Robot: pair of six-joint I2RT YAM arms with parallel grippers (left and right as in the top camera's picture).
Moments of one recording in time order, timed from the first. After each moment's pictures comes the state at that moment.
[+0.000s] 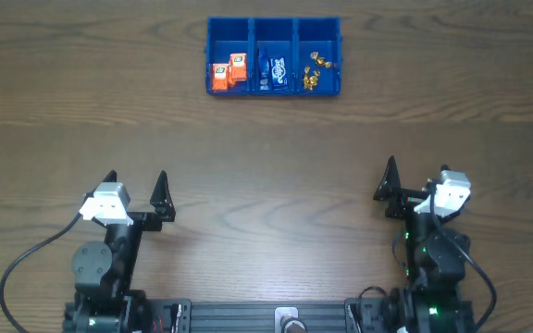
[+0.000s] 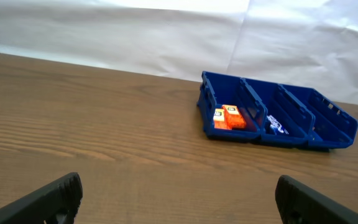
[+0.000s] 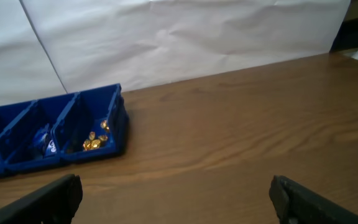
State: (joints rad) left arm -0.07 0.01 0.02 -0.12 0.05 -0.19; right arm 0.02 0.19 0.09 -0.02 0.12 0.18
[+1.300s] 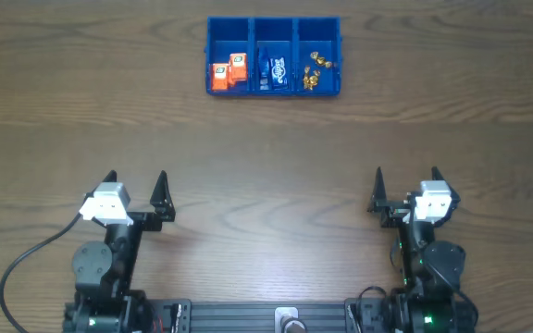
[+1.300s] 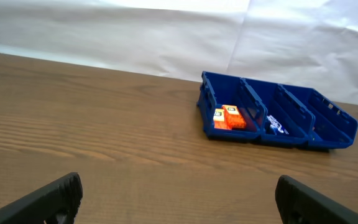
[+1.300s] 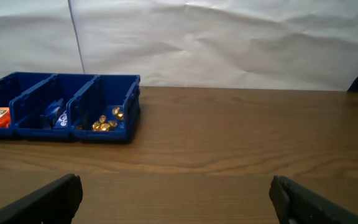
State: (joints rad) left arm -0.07 0.01 0.02 -0.12 0.05 -0.19; right arm 0.02 0.01 0.01 -0.07 0.02 -0.02
